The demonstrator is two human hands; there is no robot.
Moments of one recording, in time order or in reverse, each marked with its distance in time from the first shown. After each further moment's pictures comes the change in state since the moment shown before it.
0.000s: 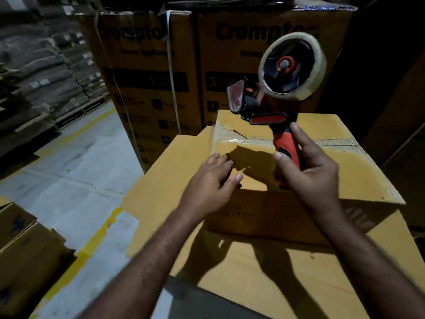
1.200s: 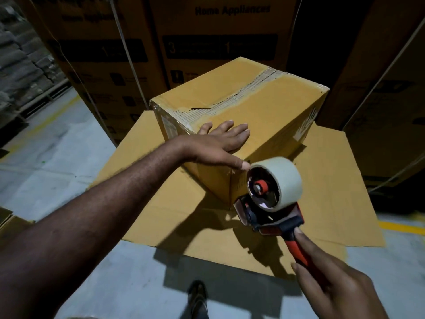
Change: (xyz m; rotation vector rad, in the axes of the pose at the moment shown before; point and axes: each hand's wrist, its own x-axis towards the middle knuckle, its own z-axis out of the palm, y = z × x) left_hand 0.061 0.076 0.030 0.360 -0.811 0.298; right_hand -0.208 -0.009 -0.137 -0.543 -0.248 0.291
